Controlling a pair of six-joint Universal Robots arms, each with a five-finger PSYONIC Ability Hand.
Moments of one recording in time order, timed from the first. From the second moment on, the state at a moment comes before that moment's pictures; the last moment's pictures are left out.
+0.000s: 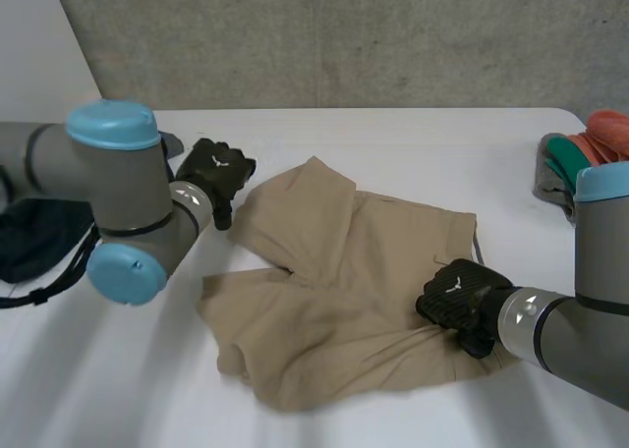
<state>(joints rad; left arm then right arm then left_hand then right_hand) 4.26 -2.29 -1.07 3.08 -1.57 3.72 1.93 -1.22 1.64 0.34 1.31 2.26 0.48 0.48 0.48 0.48 0.31 1.07 1.20 1.20 1.20 1.02</state>
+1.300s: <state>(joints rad) 4.17 -2.06 -1.17 2.88 -1.90 3.64 1.97 -1.27 1.66 0.24 1.33 2.35 0.30 0.29 0.28 0.29 0.12 1.07 1.20 1.20 1.20 1.03</state>
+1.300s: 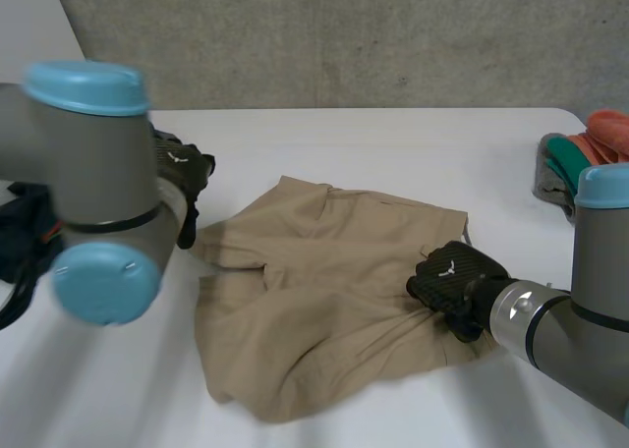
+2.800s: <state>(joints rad) 4.22 -1.84 -1.11 2.57 -1.60 3.52 1.92 -1.34 1.17 0.63 1.33 2.38 1.17 1.19 1.19 1.20 0.98 1.07 1.20 1.20 1.20 1.03</state>
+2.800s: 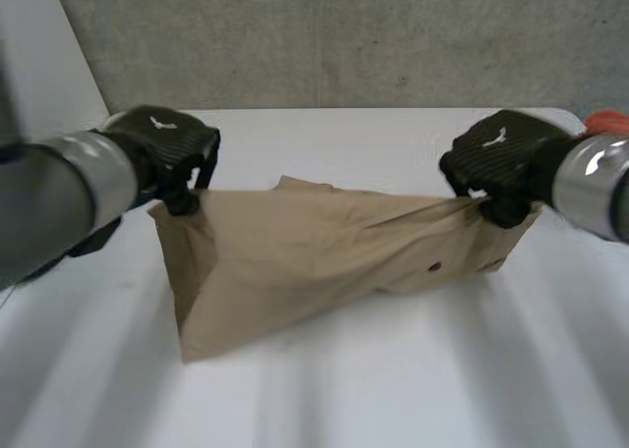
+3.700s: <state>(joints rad) 4.28 -1.99 -1.35 3.19 -1.59 3.48 1.97 -1.03 1.33 -0.21 1.27 2.48 1.17 1.20 1.19 1.20 1.00 1.07 1.20 1.20 1.20 1.03</state>
